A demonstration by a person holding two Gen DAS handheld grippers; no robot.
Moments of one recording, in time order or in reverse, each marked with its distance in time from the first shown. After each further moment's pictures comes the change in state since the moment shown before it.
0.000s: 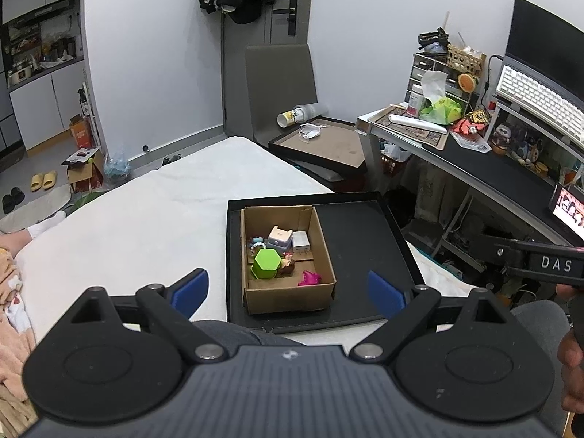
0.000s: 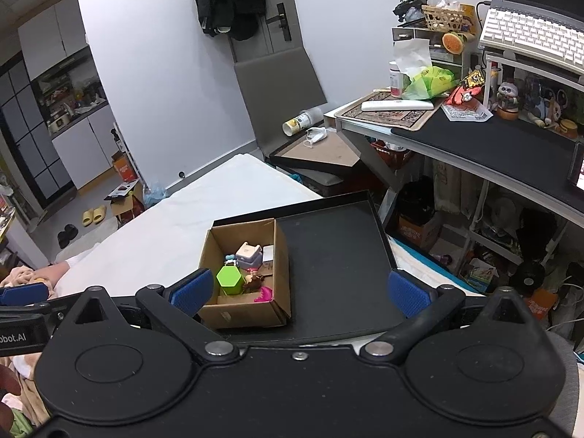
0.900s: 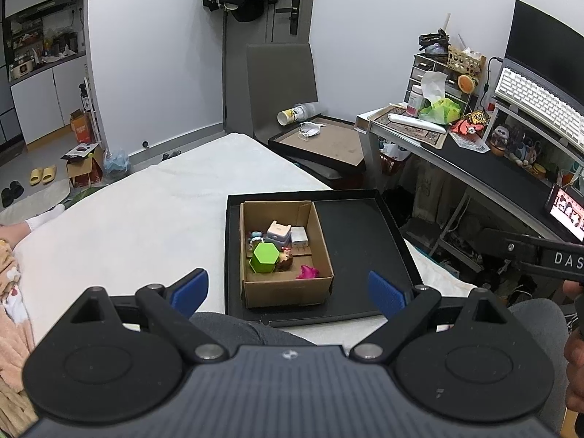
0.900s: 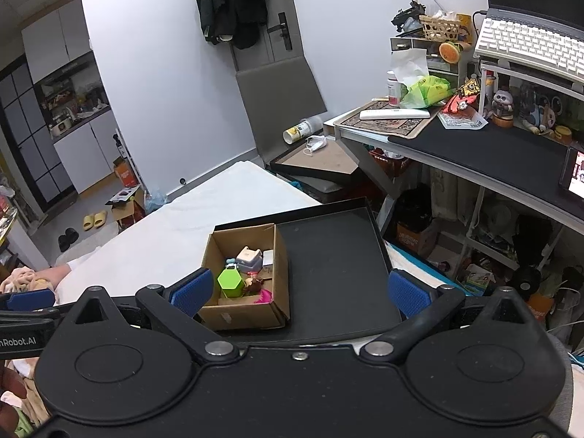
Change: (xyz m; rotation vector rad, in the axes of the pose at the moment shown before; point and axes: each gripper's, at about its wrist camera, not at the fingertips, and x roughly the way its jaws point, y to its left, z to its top) left arm -0.007 0.004 -0.009 -0.022 0.002 -0.006; right arm -0.016 -0.001 -0.004 -0.006 -0.027 -0.001
